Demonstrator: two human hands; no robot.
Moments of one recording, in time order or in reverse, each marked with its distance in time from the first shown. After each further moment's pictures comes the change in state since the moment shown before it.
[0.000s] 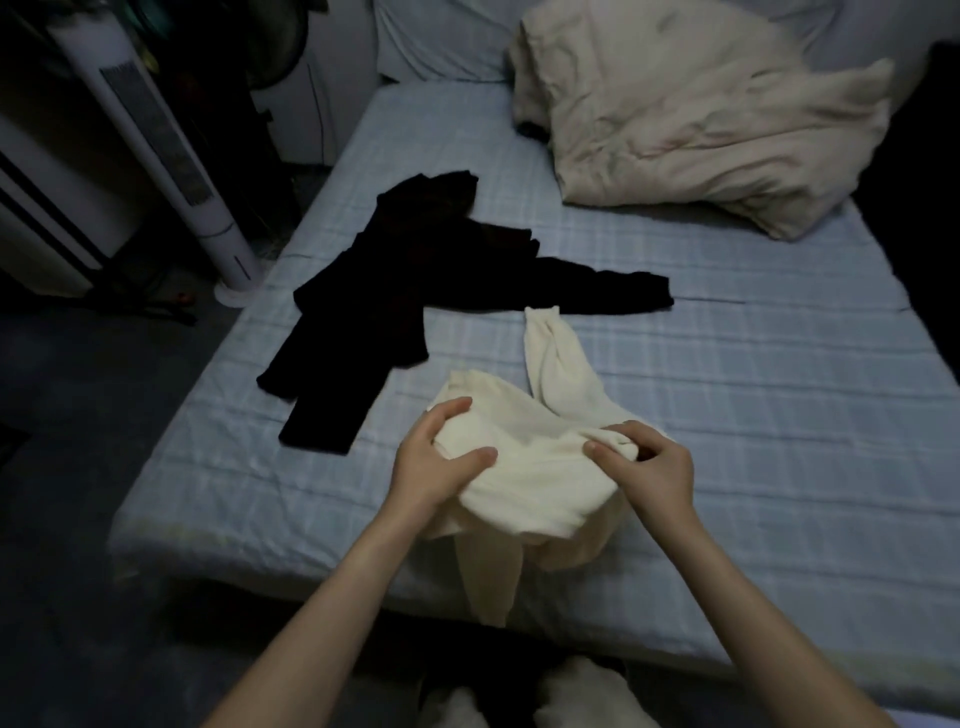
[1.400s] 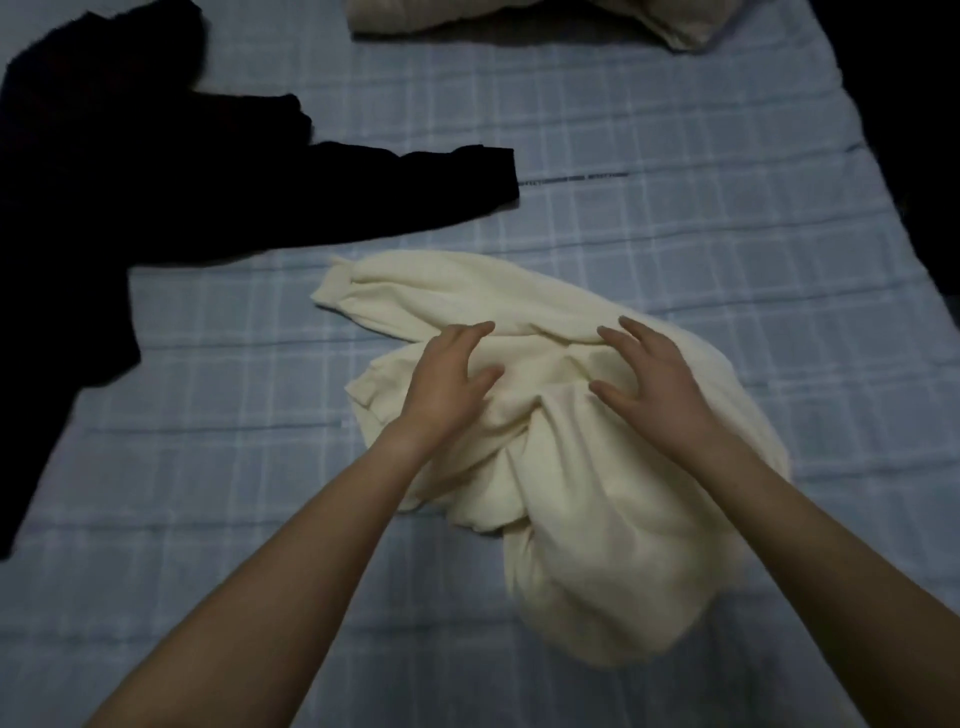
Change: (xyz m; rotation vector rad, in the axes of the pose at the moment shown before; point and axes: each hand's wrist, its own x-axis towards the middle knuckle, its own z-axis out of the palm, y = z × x) left_hand 0.249 -0.064 0.441 0.508 -0.363 0.239; right_hand 0.279 0.276 -0.240 -0.774 -0.292 0.048
